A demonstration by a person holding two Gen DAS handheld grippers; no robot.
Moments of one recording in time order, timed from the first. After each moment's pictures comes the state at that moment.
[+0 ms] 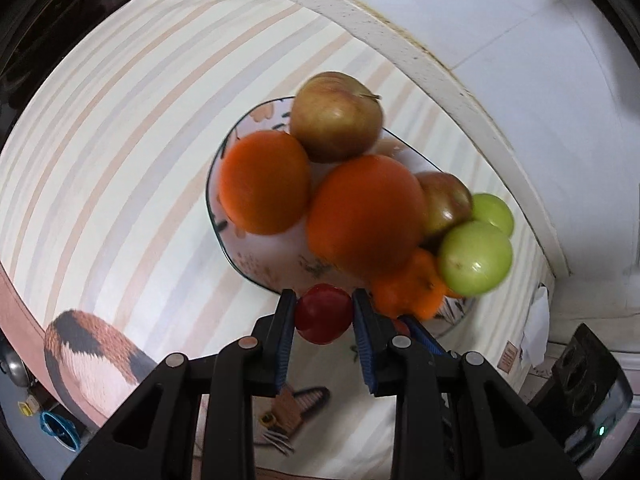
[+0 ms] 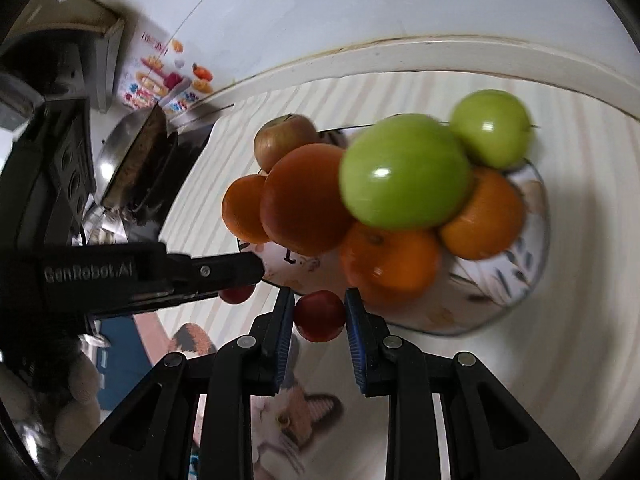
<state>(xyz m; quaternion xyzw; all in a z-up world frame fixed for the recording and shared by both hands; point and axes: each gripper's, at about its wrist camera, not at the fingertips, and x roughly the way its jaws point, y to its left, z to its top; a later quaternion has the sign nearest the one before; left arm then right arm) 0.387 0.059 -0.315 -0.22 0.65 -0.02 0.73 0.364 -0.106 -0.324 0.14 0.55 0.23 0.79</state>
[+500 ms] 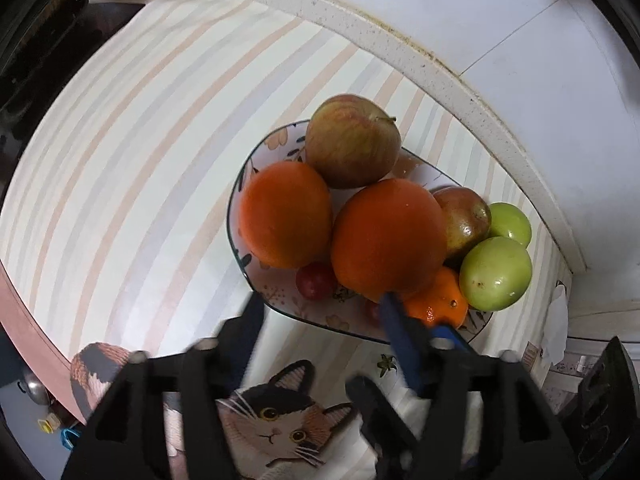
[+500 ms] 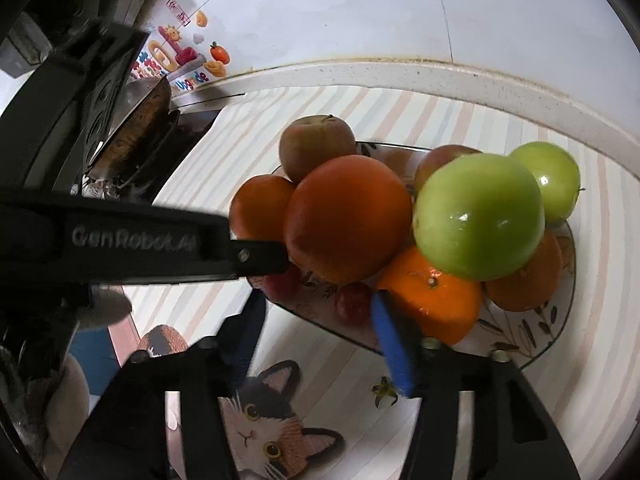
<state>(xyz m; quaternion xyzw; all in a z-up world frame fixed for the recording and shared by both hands) 0.397 0.068 -0.309 -0.18 0.64 -0.02 0.75 0.364 -0.071 -0.313 0.07 0.52 0.23 0.82</state>
